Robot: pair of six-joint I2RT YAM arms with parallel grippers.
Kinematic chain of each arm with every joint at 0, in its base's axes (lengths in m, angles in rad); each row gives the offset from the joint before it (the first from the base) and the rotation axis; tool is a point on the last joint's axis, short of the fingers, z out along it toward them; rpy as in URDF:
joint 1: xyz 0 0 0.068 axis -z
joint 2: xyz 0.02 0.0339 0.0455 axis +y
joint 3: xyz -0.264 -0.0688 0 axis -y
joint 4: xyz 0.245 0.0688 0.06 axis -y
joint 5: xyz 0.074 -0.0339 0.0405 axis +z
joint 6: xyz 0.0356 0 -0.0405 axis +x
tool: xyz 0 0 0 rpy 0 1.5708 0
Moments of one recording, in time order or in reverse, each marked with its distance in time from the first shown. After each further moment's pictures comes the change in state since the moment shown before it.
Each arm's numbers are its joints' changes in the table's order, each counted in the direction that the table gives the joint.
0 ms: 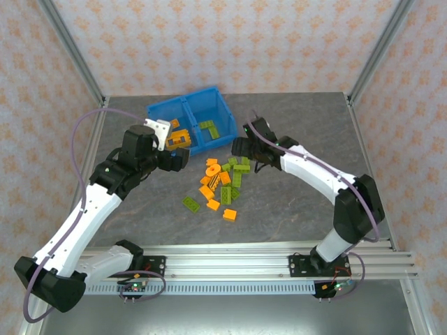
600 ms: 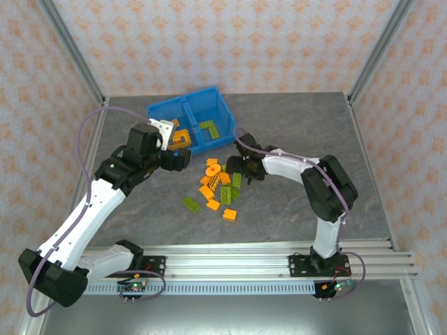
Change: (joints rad) left arm 0.000 0.039 -0.001 0.000 0.000 0.000; right arm -0.003 0.262 -0.055 0.105 0.097 0.054
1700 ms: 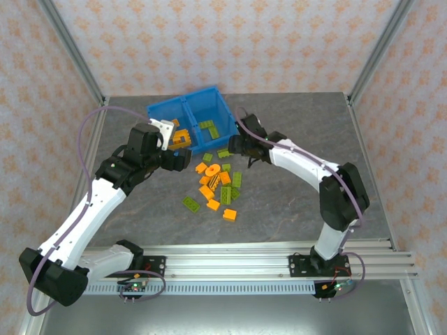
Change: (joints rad) left arm 0.000 0.006 0.000 0.000 0.001 0.000; right arm -0.001 -0.112 0.192 -0.067 -0.126 -0.138
